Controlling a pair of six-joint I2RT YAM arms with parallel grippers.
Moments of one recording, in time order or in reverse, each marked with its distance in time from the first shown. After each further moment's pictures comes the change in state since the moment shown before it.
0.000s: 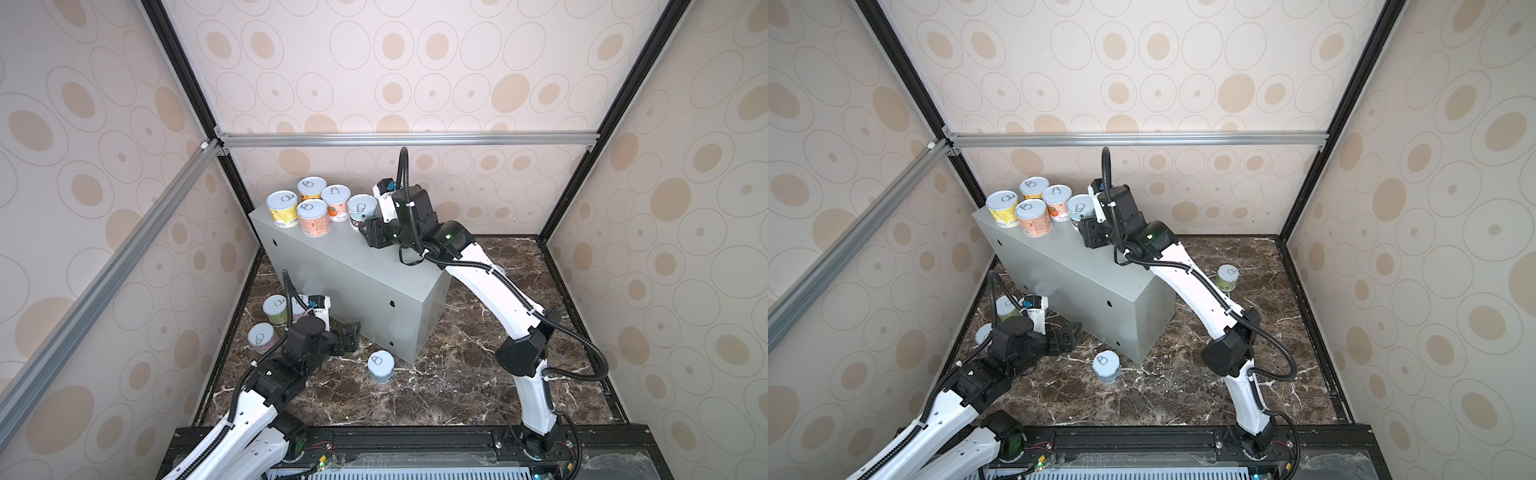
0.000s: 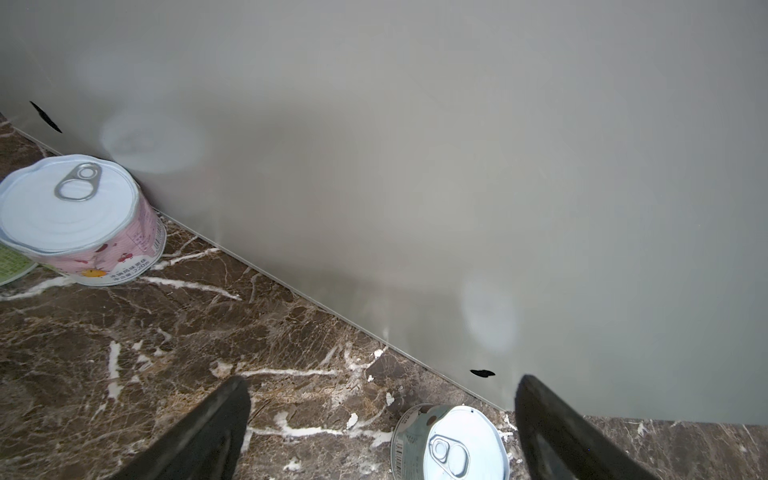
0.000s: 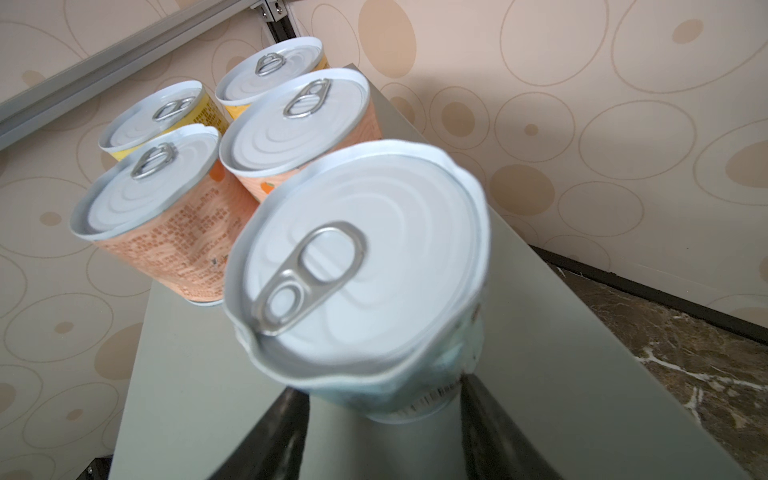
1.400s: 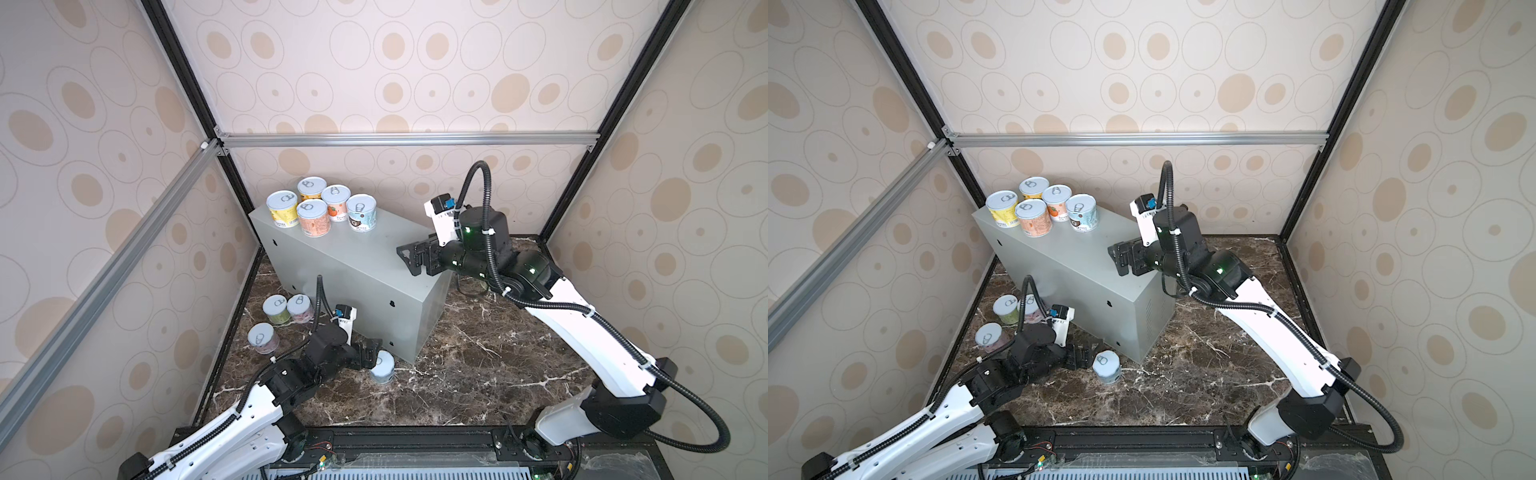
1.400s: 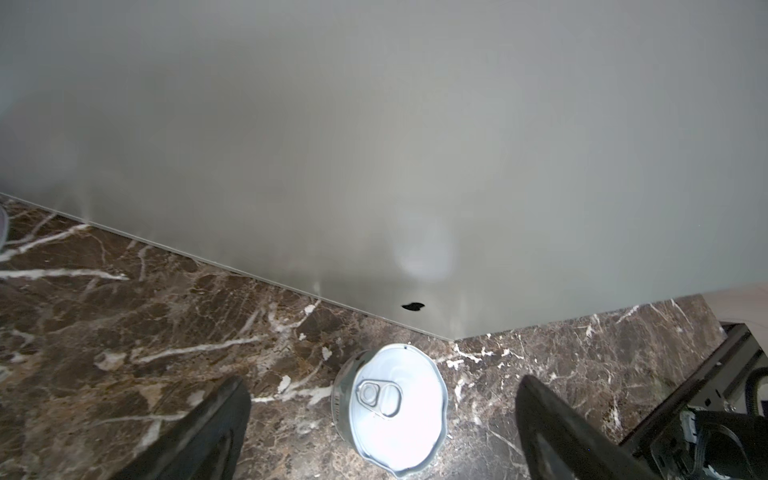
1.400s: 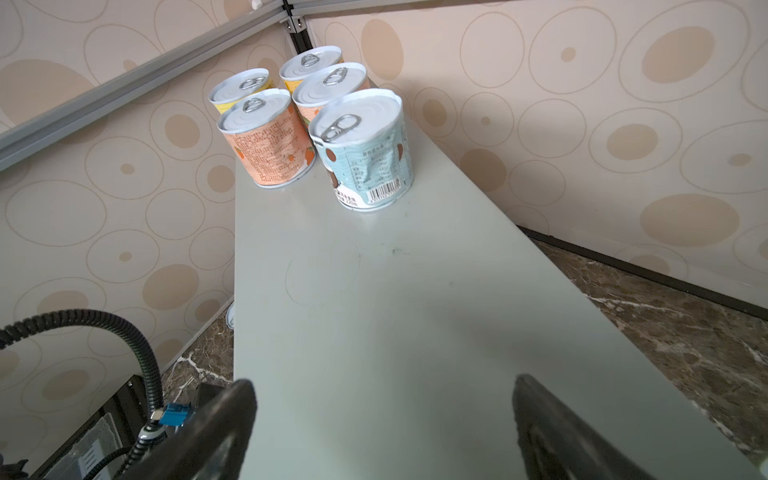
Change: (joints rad) left arm -0.290 0.071 -0.007 0.013 -0.041 -0.054; right arm -0.001 -0.647 -0.666 0.042 0.035 -0.041
